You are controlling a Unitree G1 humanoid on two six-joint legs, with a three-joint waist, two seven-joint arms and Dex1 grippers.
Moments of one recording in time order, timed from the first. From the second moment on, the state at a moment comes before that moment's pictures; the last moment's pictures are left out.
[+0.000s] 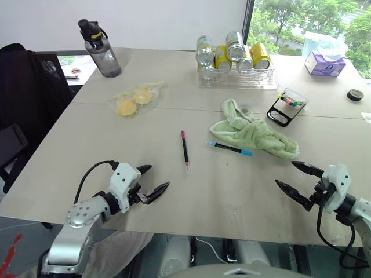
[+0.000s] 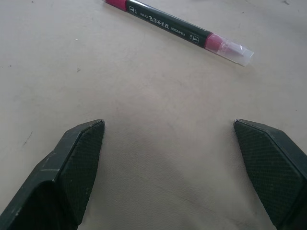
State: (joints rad) left arm 0.22 0.61 0.14 -0.27 -0.32 0.23 -0.76; right arm 0.26 -0.60 -0.26 -0.20 0.44 0.06 0.92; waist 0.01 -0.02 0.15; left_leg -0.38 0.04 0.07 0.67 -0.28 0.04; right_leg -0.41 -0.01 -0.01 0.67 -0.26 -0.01
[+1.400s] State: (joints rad) left arm -0.08 0.79 0.19 -0.27 -0.51 0.38 -0.97; right arm -0.40 -0.51 0.03 0.09 0.25 0.30 0.75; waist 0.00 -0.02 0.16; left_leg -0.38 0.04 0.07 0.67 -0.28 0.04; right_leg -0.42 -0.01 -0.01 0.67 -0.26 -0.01
